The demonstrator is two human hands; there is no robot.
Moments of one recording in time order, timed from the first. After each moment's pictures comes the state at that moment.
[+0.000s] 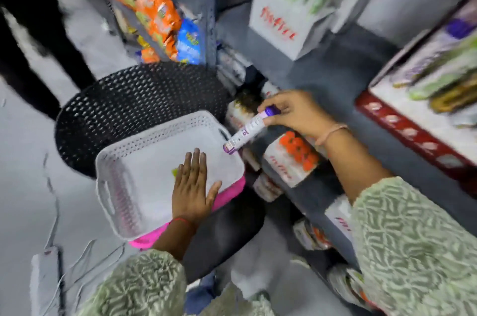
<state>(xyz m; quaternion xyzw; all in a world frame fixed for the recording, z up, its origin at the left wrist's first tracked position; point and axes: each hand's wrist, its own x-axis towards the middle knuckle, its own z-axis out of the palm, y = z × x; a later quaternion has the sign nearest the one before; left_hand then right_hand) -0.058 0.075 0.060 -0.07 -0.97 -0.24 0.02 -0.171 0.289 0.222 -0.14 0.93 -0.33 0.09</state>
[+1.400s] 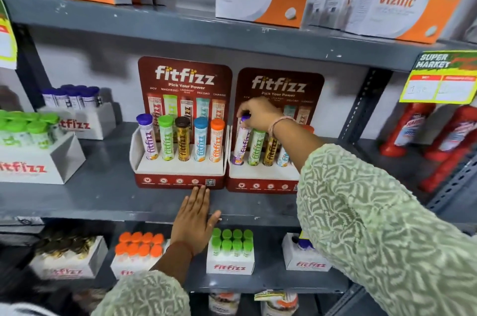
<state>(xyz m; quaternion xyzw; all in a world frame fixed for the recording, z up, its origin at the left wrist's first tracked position) -0.080 0.393 0.153 -0.50 -0.84 -0.20 0.01 -0.028 0.580 0.390 0.25 0.96 -0.11 -0.10</state>
